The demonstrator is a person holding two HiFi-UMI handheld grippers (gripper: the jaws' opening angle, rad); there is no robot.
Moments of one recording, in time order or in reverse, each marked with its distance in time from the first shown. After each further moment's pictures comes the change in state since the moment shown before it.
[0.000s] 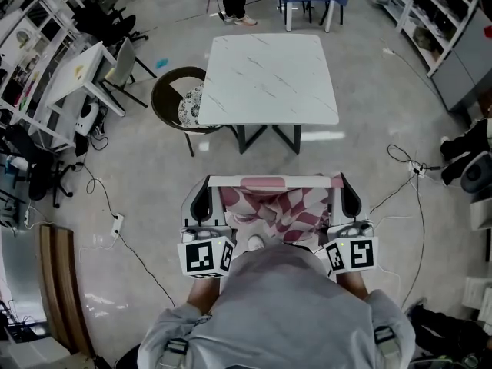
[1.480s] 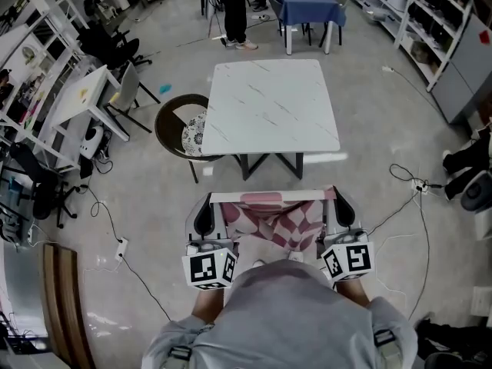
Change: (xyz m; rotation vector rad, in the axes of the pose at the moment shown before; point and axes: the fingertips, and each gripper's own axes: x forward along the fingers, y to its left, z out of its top) left arm 0.045 0.011 -0.001 -0.004 -0.016 0.022; right arm 0.049 -0.018 -0.019 0.046 0.035 0.012
